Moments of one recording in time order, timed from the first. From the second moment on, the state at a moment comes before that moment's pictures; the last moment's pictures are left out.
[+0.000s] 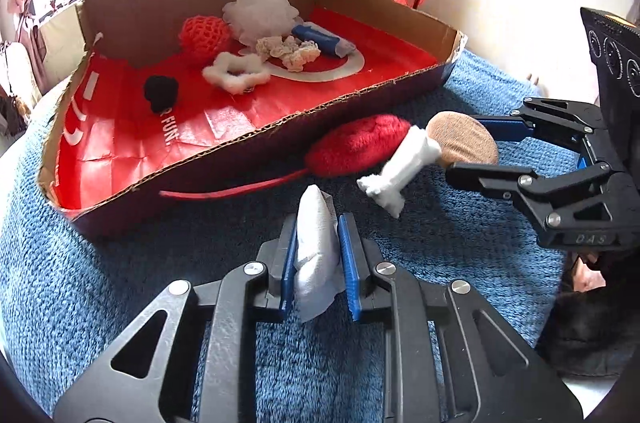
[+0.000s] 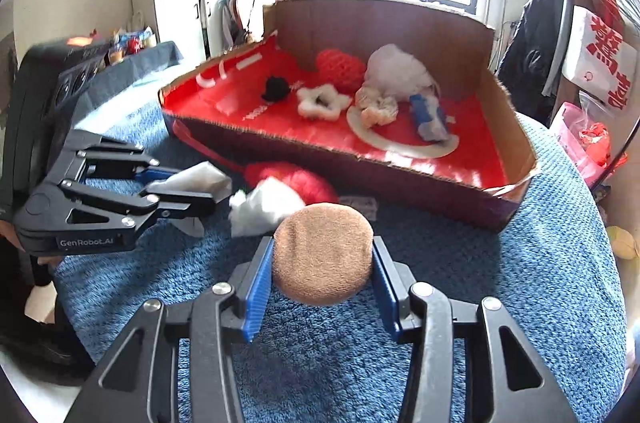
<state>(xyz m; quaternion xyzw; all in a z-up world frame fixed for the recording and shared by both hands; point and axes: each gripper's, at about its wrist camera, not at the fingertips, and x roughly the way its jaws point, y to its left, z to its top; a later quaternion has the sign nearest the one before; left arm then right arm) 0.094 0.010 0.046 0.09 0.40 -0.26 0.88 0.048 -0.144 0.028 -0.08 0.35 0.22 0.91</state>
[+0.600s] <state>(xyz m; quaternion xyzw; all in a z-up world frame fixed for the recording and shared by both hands) 0.081 0.023 0.066 0.07 0.38 -0.27 0.88 0.051 -0.157 0.037 -0.05 0.34 0.20 0.92</state>
